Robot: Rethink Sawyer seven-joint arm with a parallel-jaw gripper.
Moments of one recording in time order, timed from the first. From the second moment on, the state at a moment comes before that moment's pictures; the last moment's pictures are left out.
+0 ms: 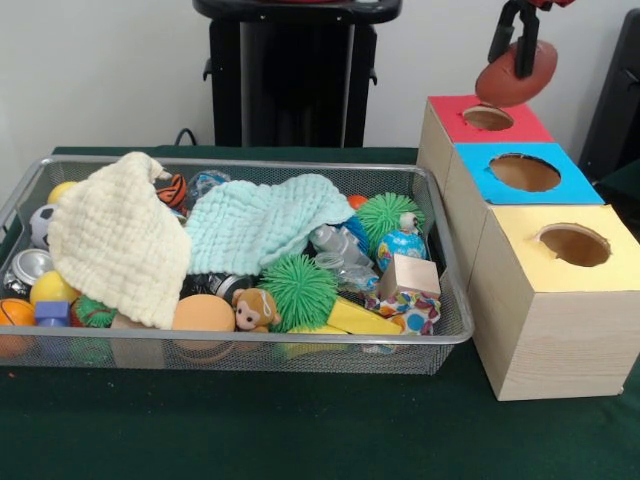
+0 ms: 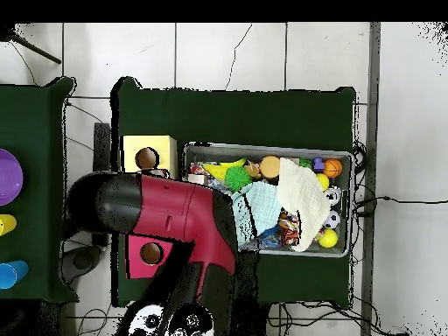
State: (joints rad) arm 0.24 -0.75 -0.39 1.52 0.25 0.89 2.90
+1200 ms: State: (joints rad) arm 0.33 -0.82 -0.39 1.57 0.20 0.89 2.90
